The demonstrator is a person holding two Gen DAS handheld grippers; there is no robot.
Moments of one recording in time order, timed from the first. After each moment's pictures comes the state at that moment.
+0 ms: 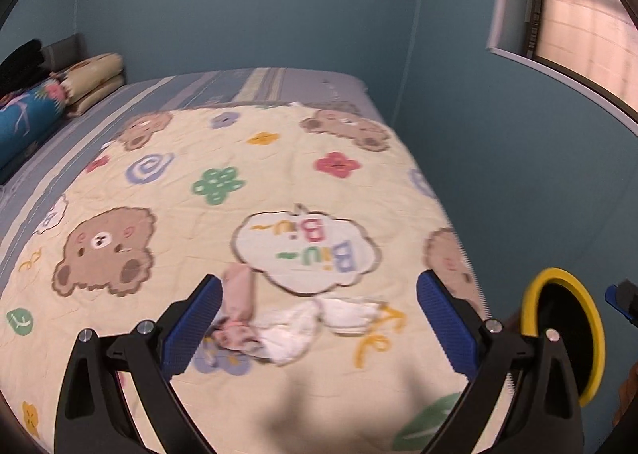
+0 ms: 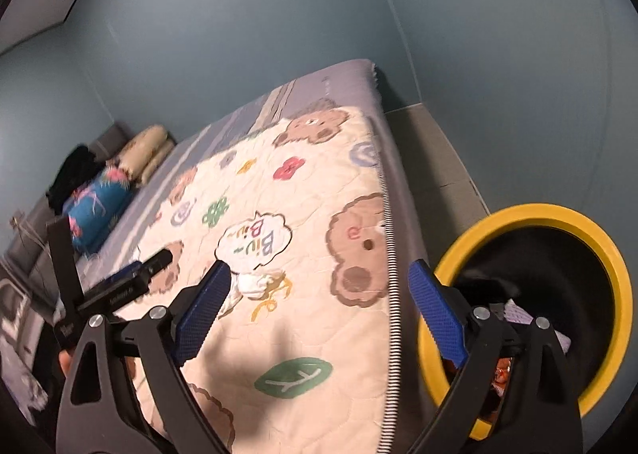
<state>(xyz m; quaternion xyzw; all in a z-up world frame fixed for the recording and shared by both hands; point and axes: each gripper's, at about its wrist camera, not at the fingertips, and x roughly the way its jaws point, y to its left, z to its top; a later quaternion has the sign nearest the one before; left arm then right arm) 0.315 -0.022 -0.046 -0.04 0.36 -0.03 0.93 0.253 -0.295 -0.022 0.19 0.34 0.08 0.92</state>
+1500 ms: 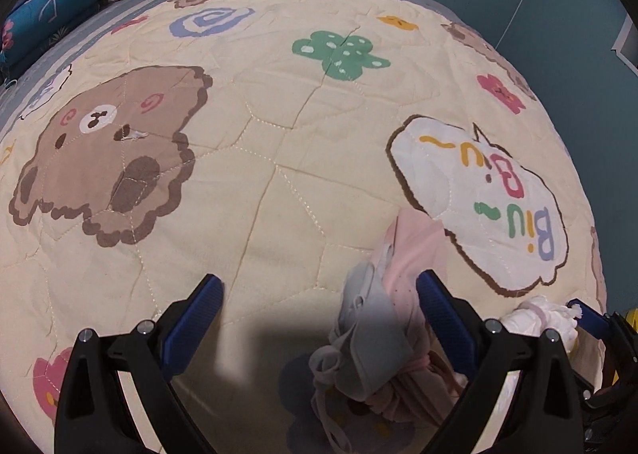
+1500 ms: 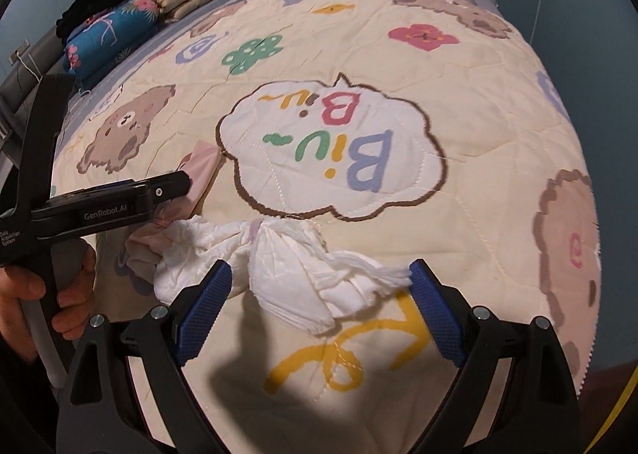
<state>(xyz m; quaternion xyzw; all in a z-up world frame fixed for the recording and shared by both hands) 0.415 0.094 -0.198 -0.12 0.50 0.06 0.86 0.425 -0.092 -0.182 -0.02 0.49 0.21 0.85</state>
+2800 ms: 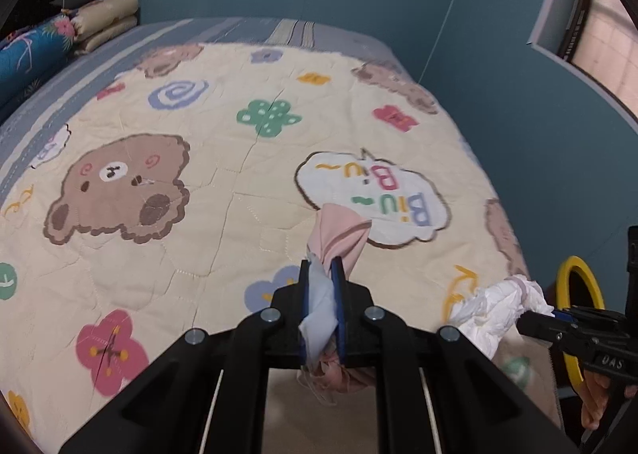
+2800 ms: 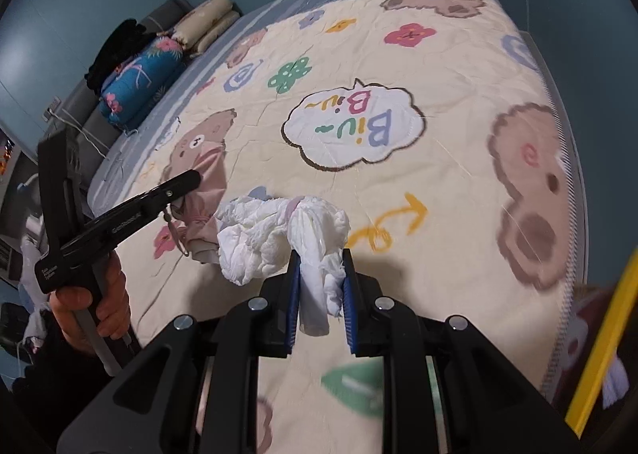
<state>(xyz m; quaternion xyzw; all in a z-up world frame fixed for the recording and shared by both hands) 0.318 0.065 -0.103 -0.09 0.42 -0.04 0.90 0.333 -0.160 -0.107 0.11 0.50 0.25 0.82</state>
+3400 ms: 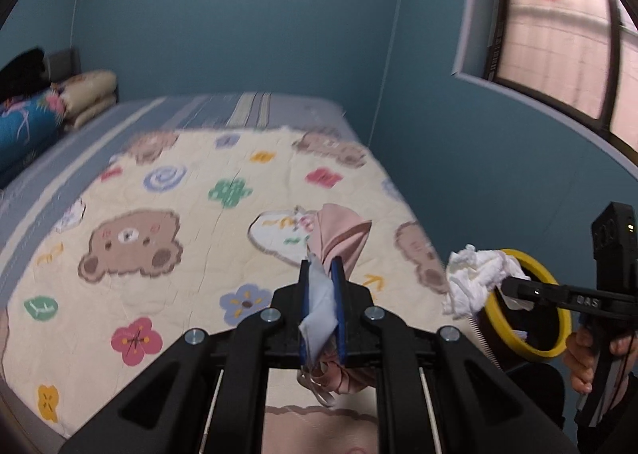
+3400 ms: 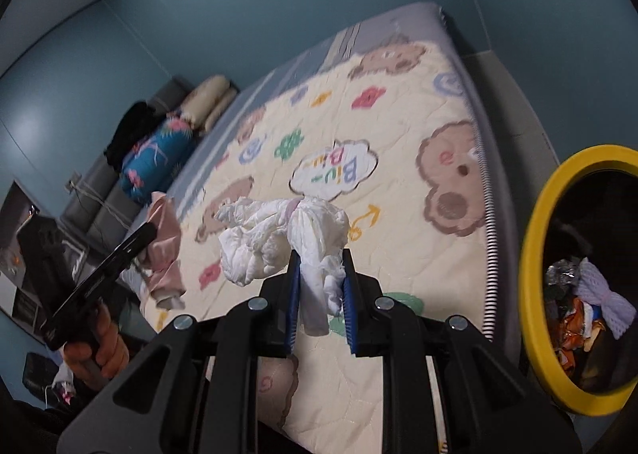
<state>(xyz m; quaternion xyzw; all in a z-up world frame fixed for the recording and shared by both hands) 0.194 0.010 0.001 -0.04 0.30 -0.09 0.95 0.230 -0.264 -0.041 0.22 0.40 0.22 0.86</state>
